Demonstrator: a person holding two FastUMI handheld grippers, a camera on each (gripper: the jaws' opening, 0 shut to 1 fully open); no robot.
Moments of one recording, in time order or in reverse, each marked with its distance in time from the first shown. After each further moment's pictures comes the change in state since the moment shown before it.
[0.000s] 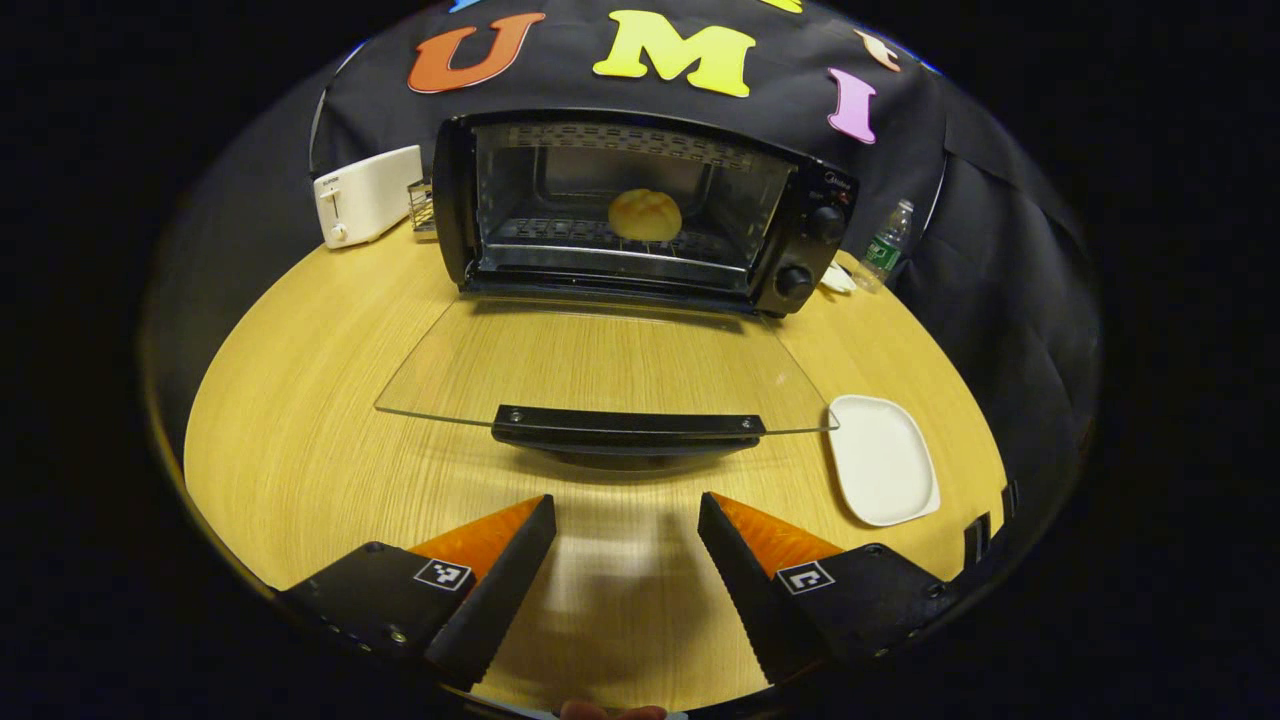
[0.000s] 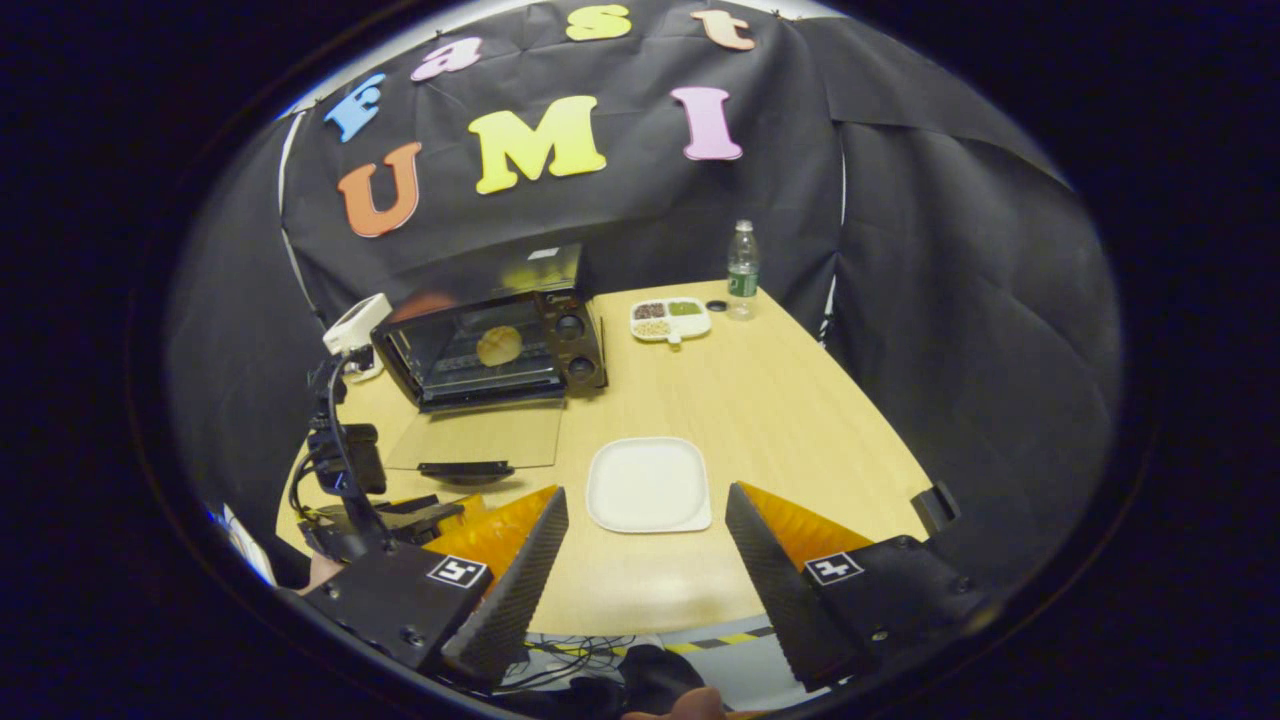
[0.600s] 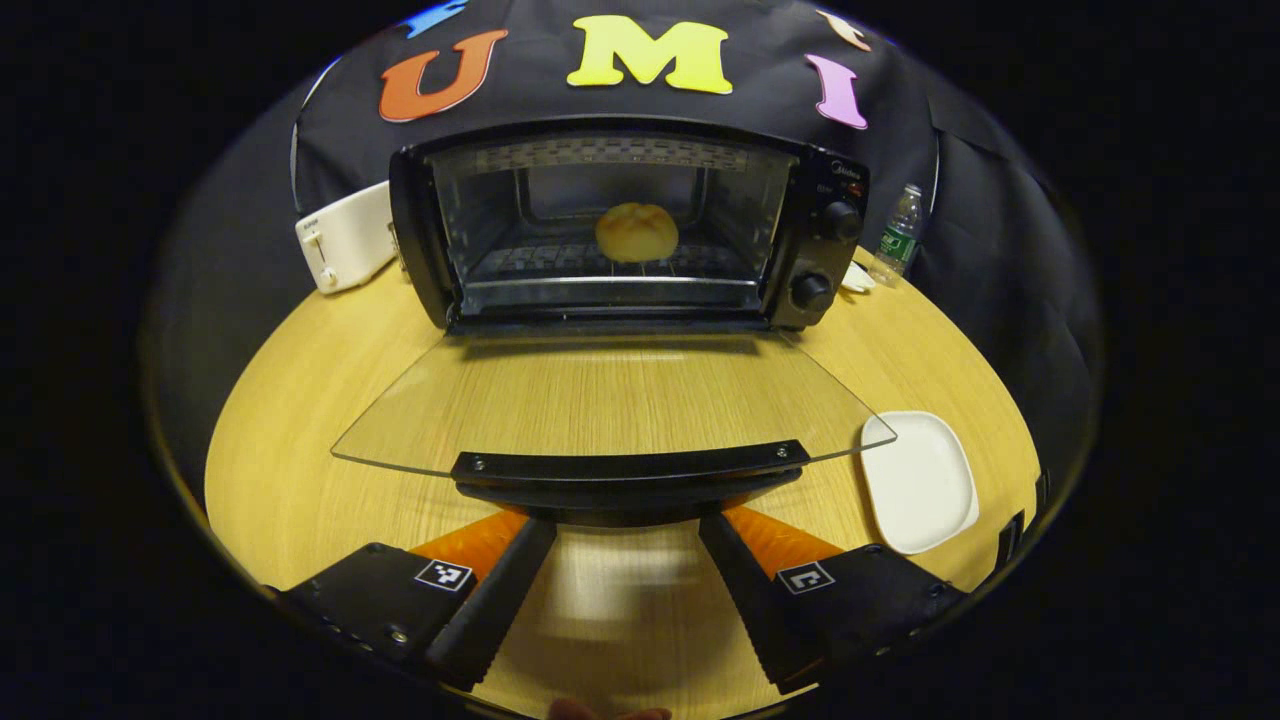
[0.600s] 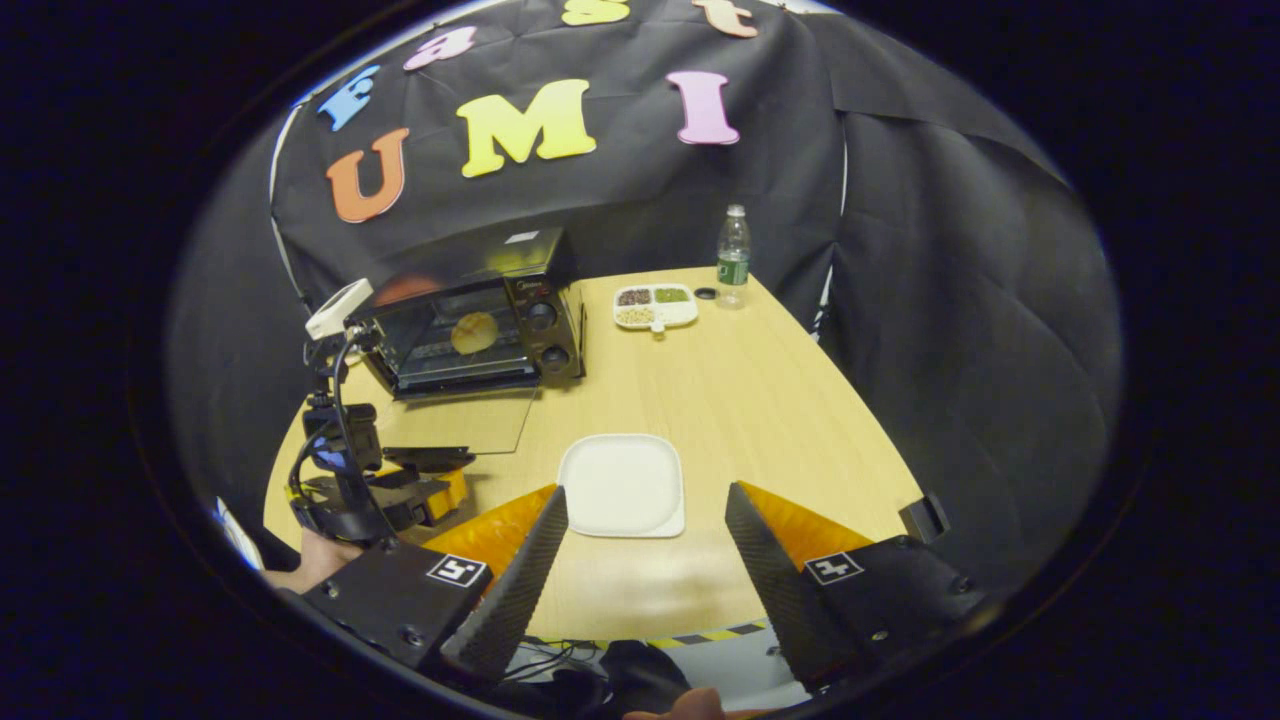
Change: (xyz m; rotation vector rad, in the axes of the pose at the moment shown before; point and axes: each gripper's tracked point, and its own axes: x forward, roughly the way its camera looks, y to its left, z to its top) left arm 0.013 -0.001 0.044 0.093 -0.086 0.066; right arm 0.019 -0.009 0.010 -0.012 0.029 0.017
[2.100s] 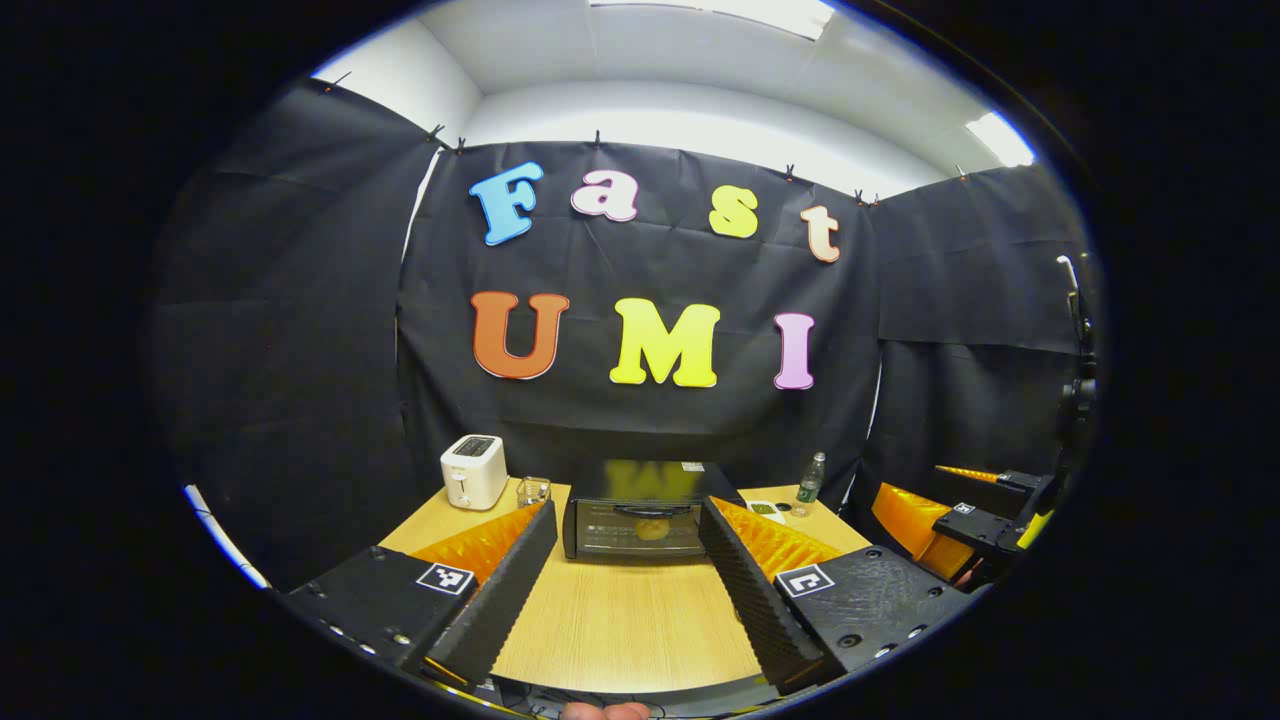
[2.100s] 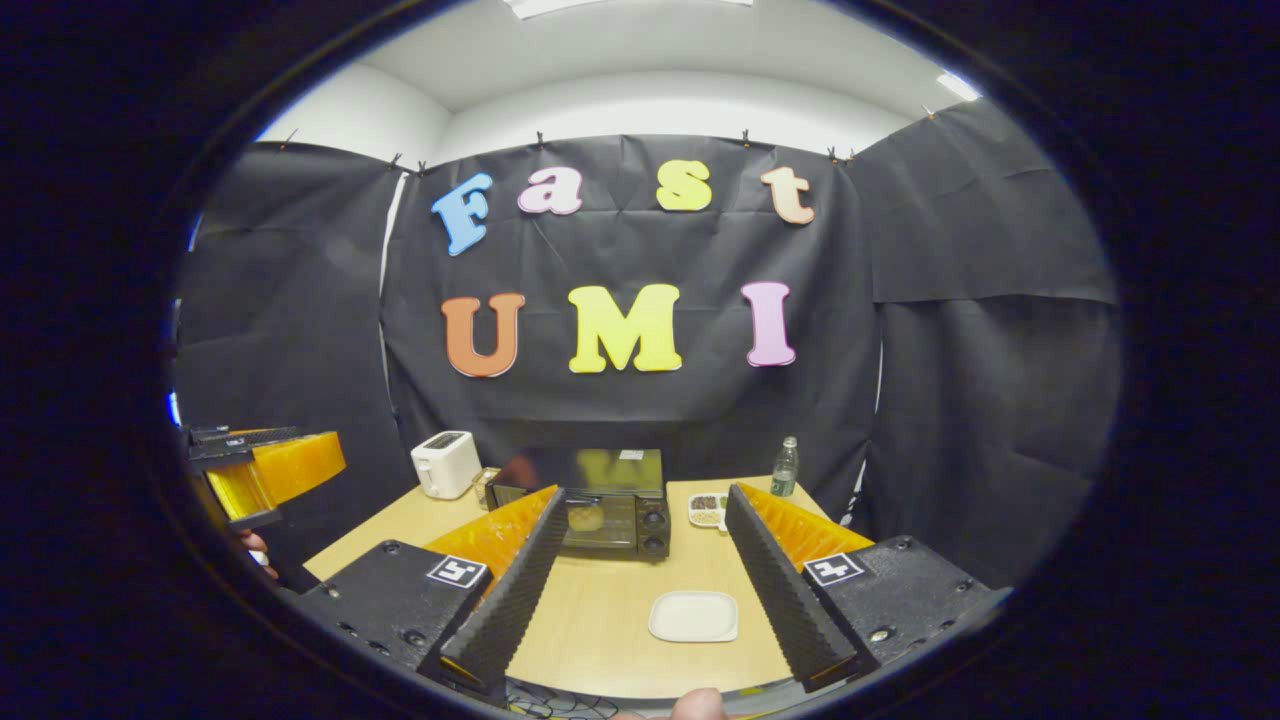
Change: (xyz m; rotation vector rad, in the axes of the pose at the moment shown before) left arm -0.407 0.049 0.140 -0.057 -0.662 0.012; right arm -0.217 0.111 0.104 -0.101 -0.599 0.132
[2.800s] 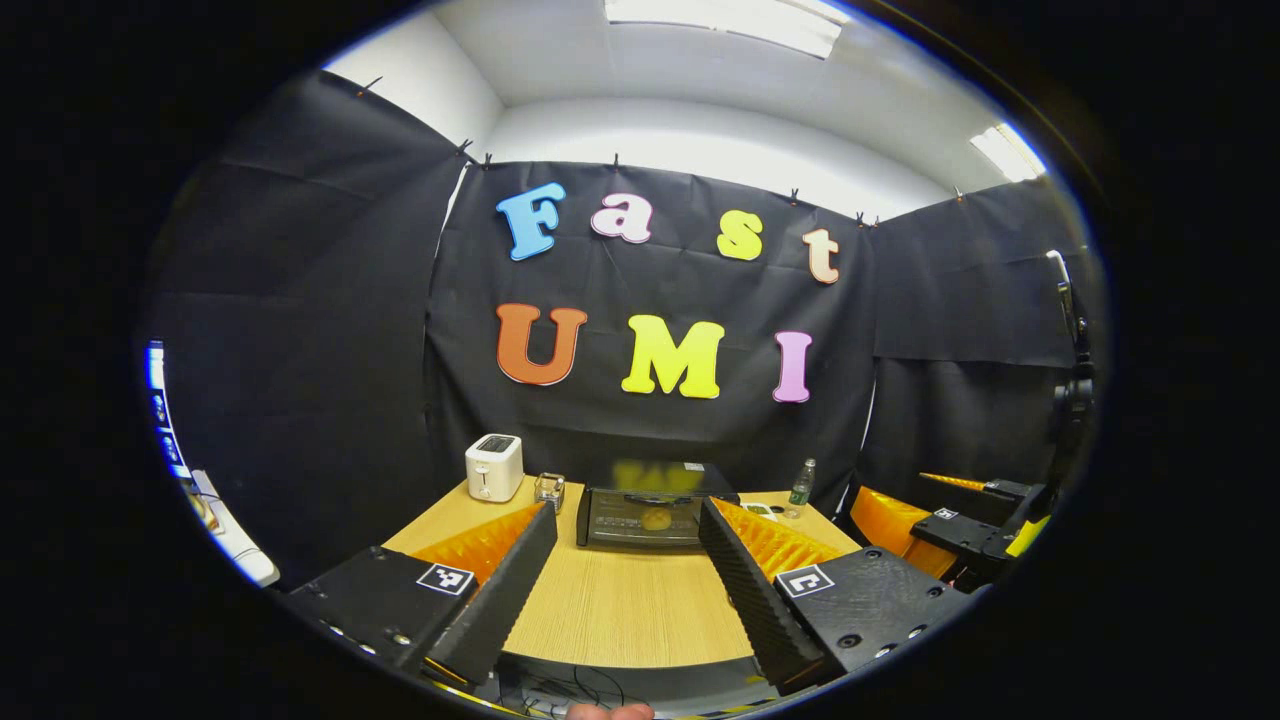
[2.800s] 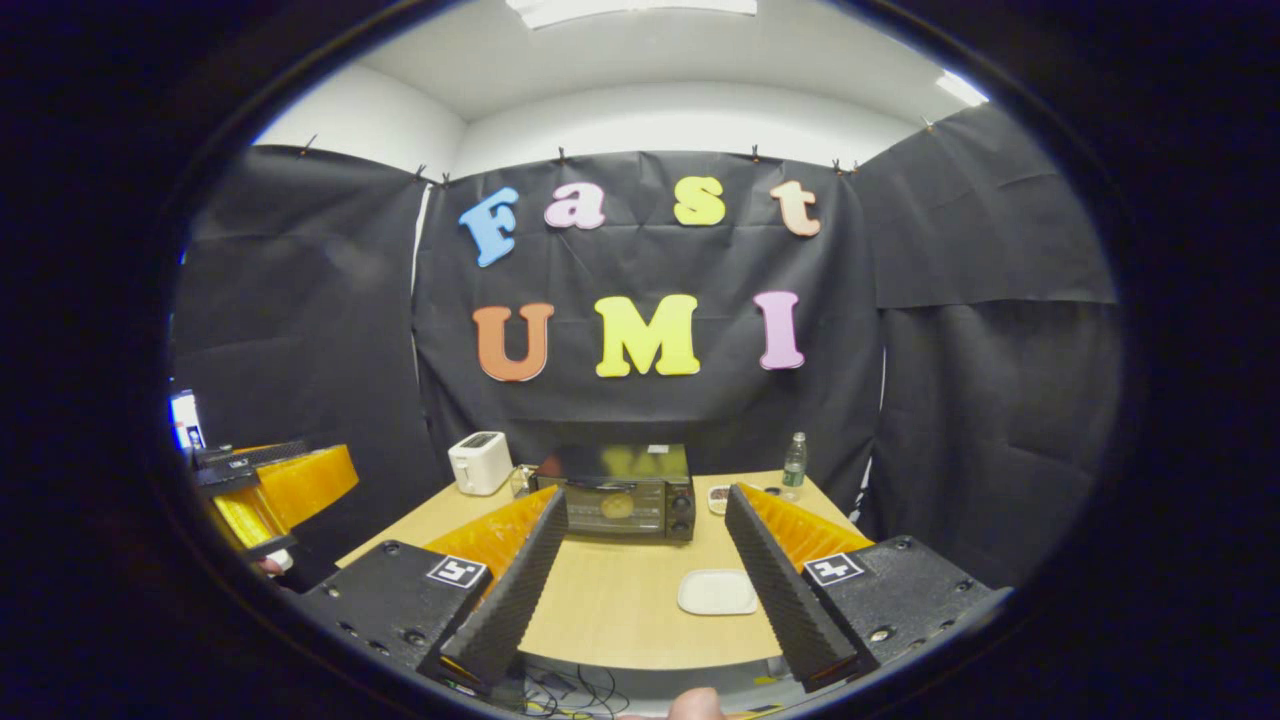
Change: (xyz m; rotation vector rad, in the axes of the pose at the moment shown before) left arm -0.074 0.007 -0.007 -0.023 -0.035 0.021; right arm -0.071 0.034 -0.006 0.008 -0.019 0.032
